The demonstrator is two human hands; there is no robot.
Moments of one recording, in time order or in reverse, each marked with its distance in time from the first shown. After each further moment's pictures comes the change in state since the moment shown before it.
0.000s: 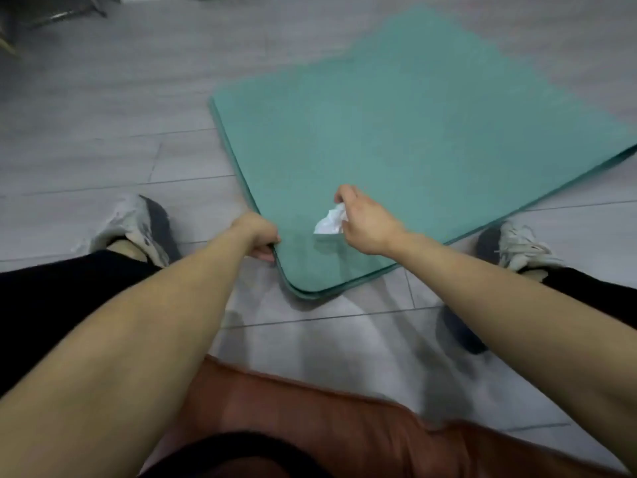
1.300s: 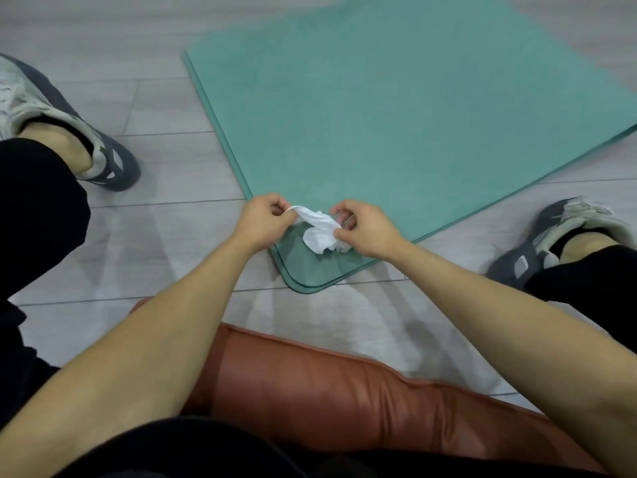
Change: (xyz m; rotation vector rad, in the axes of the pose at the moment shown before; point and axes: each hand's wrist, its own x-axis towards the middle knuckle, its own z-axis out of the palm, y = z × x) left_hand -0.017 -0.041 0.060 -0.077 0.184 0.448; right_hand -0.048 0.030 0.057 0.339 -0.068 0.201
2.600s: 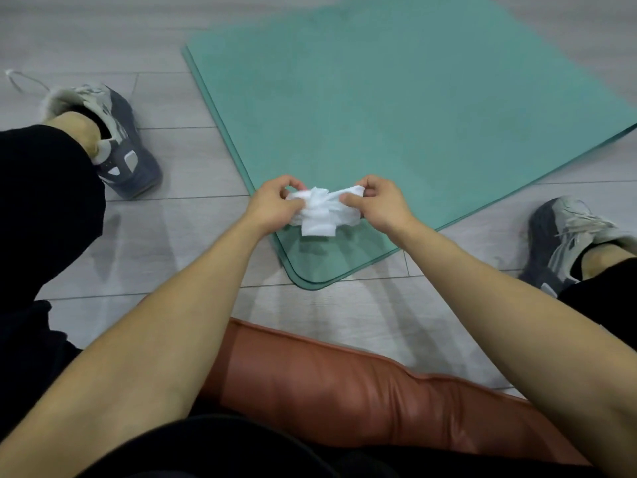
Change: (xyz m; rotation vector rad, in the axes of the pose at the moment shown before) left_hand 0.013 0.015 -0.005 -0.099 -0.070 0.038; right_hand 0.011 -0.018 -0.018 0.396 0.203 0.219
